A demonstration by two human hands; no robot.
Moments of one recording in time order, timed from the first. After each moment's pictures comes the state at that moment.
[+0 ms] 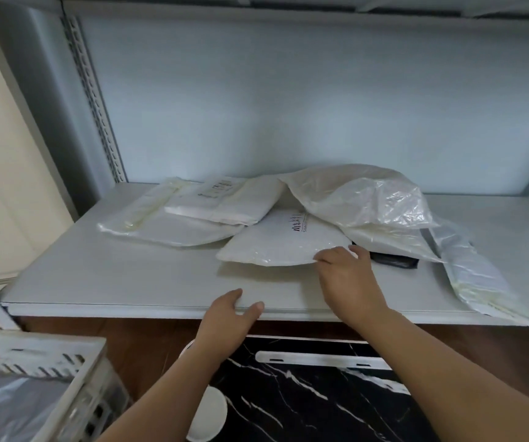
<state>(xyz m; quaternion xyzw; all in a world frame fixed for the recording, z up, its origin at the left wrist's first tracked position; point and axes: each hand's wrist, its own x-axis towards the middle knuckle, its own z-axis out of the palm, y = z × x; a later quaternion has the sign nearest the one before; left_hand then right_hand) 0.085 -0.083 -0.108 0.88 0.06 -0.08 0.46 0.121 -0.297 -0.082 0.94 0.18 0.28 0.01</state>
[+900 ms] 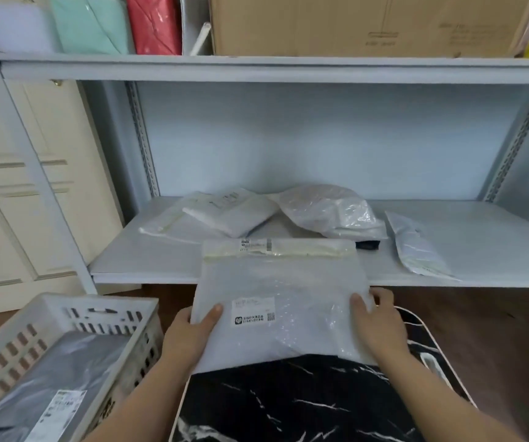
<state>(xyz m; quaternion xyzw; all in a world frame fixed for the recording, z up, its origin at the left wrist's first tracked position) -0.090 -0.015 -0.088 0.79 0.18 0.02 0.58 -0.104 -0.312 -0.057 0.86 -0.22 0.10 -0.46</state>
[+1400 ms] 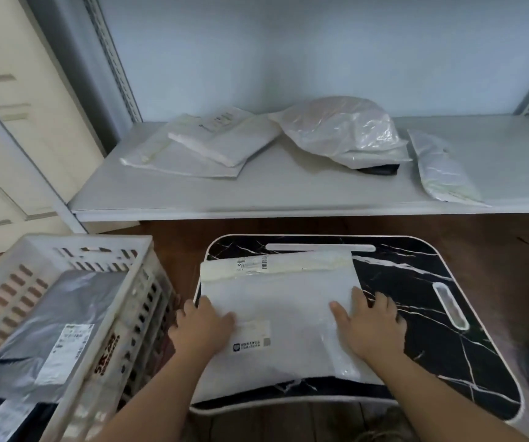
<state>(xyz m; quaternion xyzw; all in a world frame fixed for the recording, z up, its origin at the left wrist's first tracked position) -0.104 -0.033 -0.181 0.96 0.18 -0.17 0.14 -0.127 -0.299 -0.178 0.97 -0.17 -0.11 -0.09</state>
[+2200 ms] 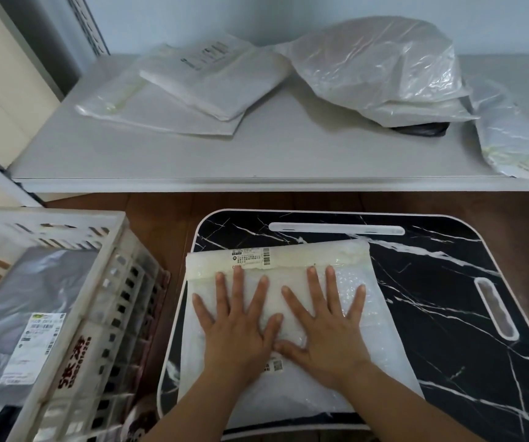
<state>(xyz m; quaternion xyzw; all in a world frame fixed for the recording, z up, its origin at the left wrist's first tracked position) -0.086 -0.070 -0.268 1.00 -0.05 -0.02 0.07 -0.089 -0.247 -0.259 0.99 0.13 -0.03 -0.02</state>
